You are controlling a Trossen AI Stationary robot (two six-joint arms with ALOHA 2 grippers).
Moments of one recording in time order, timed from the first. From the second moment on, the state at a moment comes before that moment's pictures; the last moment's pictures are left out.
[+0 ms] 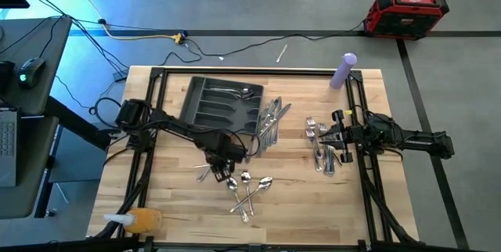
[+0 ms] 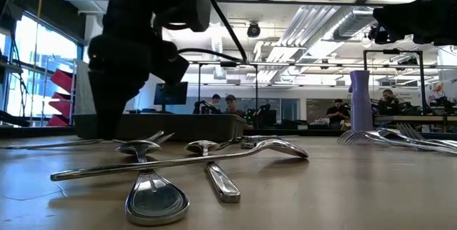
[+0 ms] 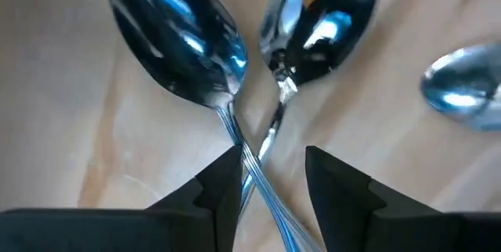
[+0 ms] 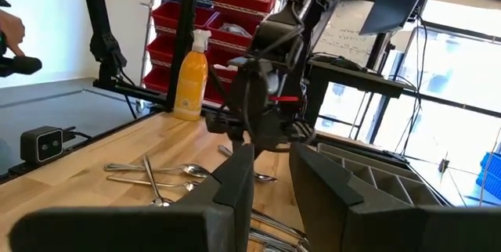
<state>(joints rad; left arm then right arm) -0.19 1.87 1.19 -0.94 0.05 -0.63 -0.09 0.01 0.01 0.08 -0.29 -0.21</state>
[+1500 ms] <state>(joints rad) -0.22 1.82 1.22 -1.11 -0.12 -0.83 -0.08 0.01 0.01 0.08 -0.29 -0.21</state>
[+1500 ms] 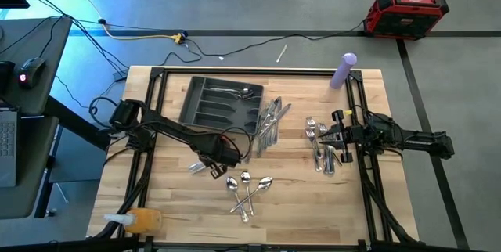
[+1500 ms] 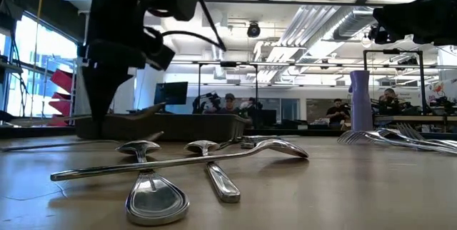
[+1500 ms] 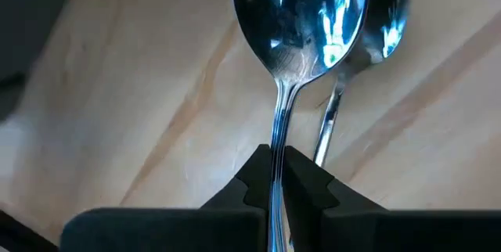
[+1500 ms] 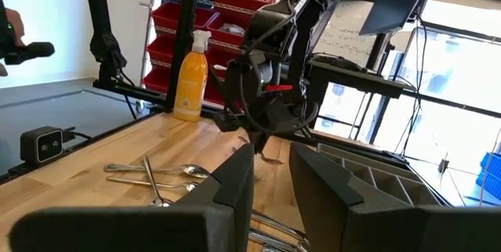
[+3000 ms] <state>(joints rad) 0.50 1.96 1.55 -0.89 -0.43 0.51 -0.08 0.01 0.01 0.05 -0.29 -0.25</state>
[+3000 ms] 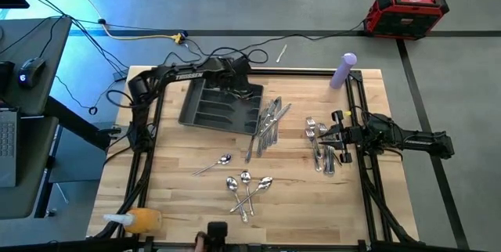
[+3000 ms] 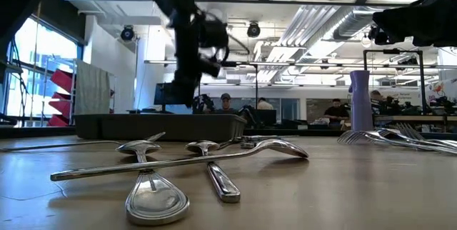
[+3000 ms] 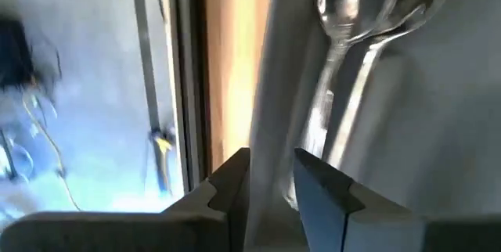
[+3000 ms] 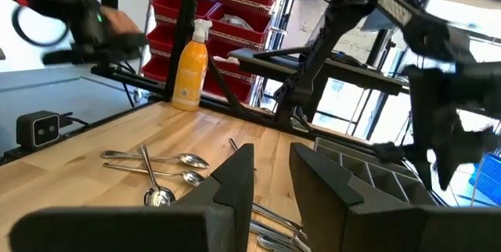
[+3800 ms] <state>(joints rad) -0.29 1.77 1.38 -1.05 -0.15 -0.77 -0.09 0.01 0.01 0.07 -0.29 -0.24</state>
